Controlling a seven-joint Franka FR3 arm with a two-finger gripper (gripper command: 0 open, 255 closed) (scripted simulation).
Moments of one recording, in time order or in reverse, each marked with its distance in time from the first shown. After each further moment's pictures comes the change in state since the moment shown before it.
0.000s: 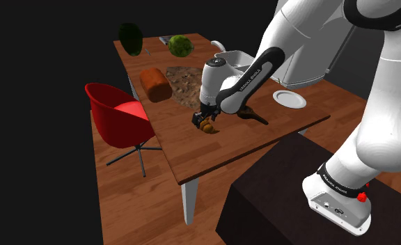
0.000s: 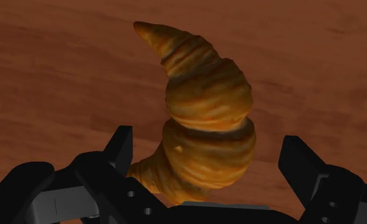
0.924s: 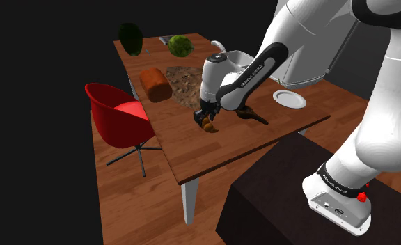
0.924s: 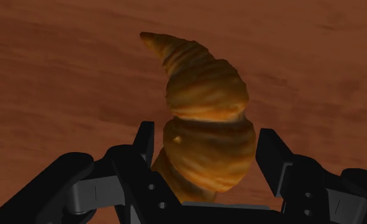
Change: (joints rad) arm -0.013 -0.037 0.017 -0.006 0.026 -0.030 -0.023
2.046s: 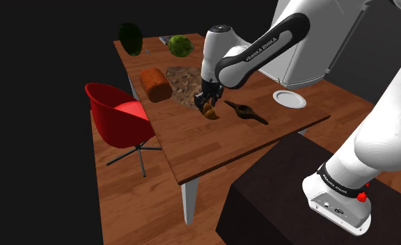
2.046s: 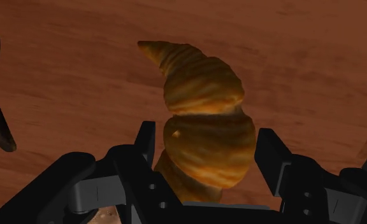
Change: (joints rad) arm -0.036 -0.194 0.061 0.015 0.144 -0.197 -0.117
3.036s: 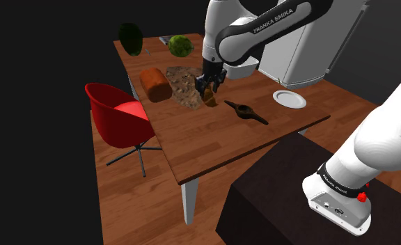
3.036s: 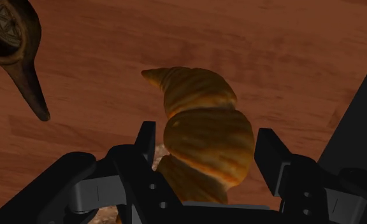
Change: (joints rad) arm -0.003 -0.130 0.011 0.066 0.081 -0.186 -0.068
